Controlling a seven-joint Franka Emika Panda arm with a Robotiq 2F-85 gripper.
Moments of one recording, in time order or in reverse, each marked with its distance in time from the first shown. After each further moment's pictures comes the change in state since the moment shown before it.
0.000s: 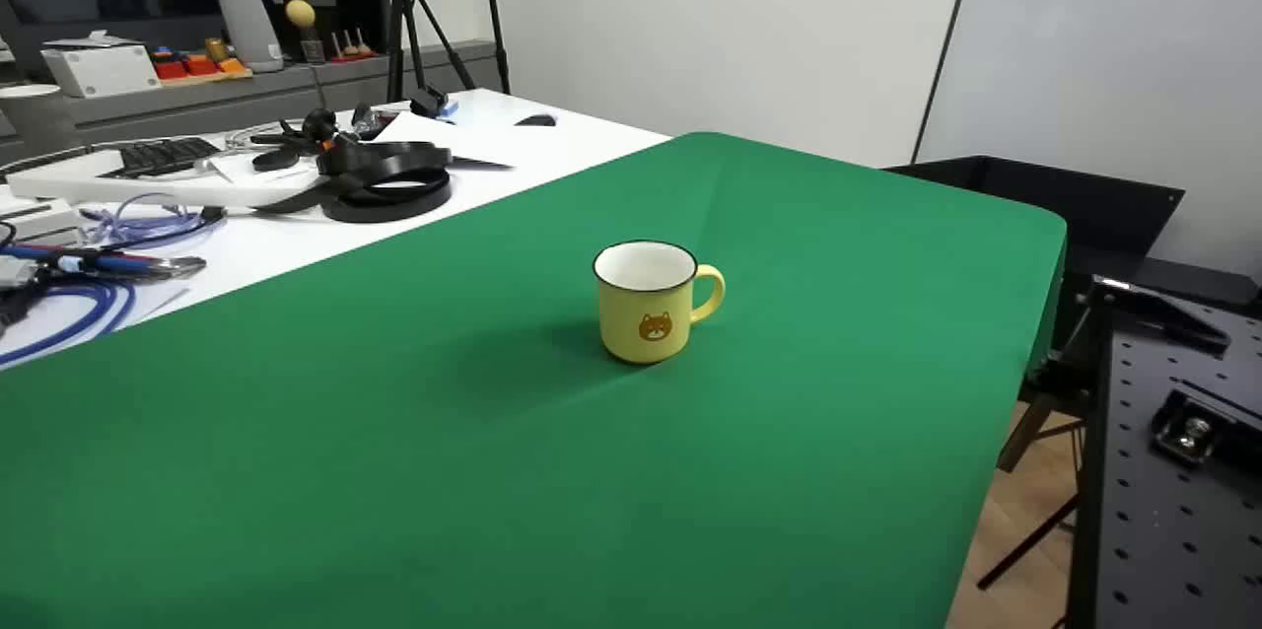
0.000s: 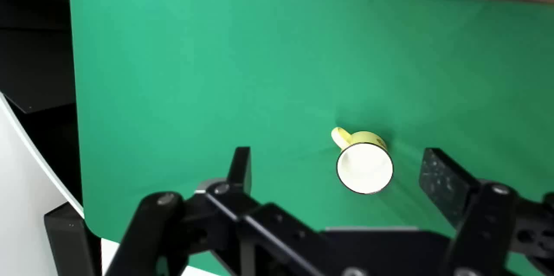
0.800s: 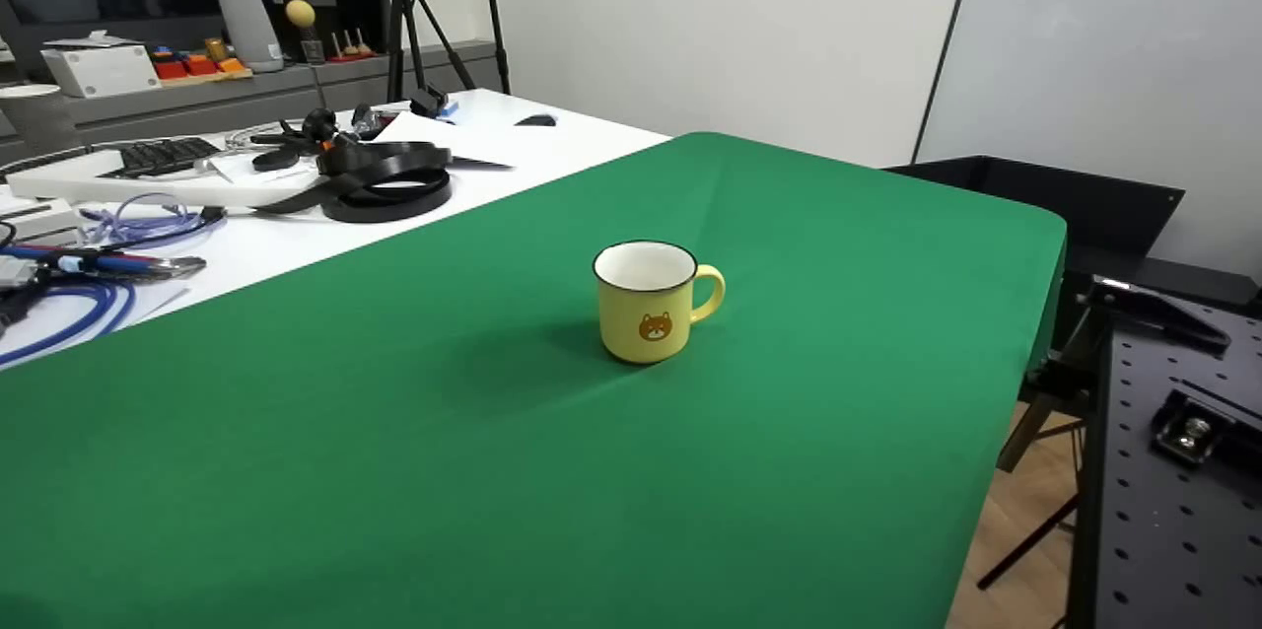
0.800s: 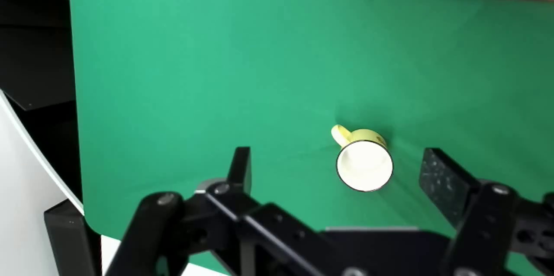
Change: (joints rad) arm 0.002 0.000 -0.002 -0.001 -0.001 0.008 -0.002
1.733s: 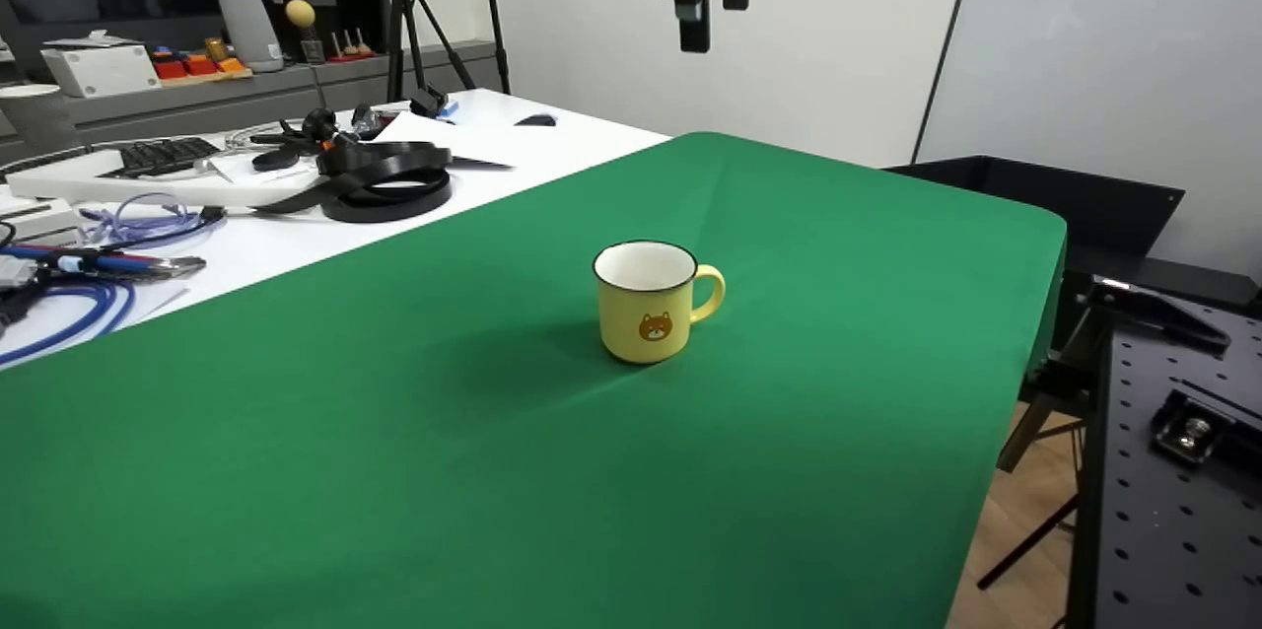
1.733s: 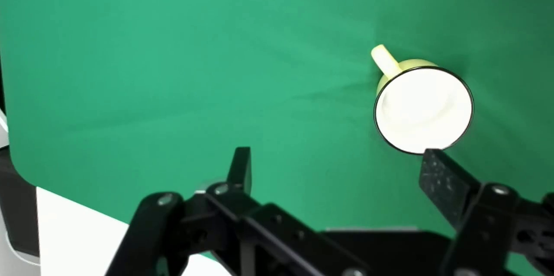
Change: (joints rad) arm -0.031 0.531 -0.062 0.006 -0.141 0.605 0.013
